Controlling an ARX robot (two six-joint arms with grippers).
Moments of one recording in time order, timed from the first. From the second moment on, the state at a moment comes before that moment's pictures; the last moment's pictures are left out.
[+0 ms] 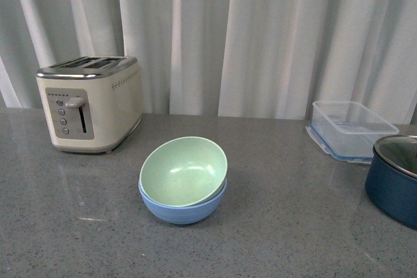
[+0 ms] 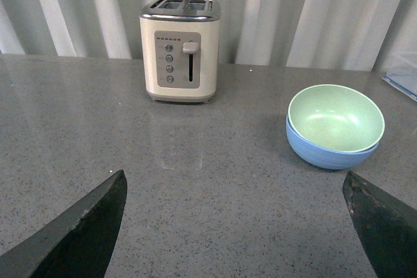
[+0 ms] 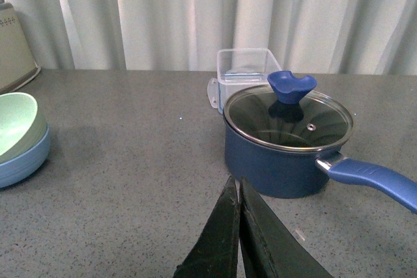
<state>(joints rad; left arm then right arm) 0.00 0.00 0.02 0.00 0.00 -0.01 0.00 0.57 0.01 0.56 0.00 0.00</state>
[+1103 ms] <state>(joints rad) 0.00 0.00 0.02 0.00 0.00 -0.01 0.00 0.03 0.01 0.01 0.00 0.00</state>
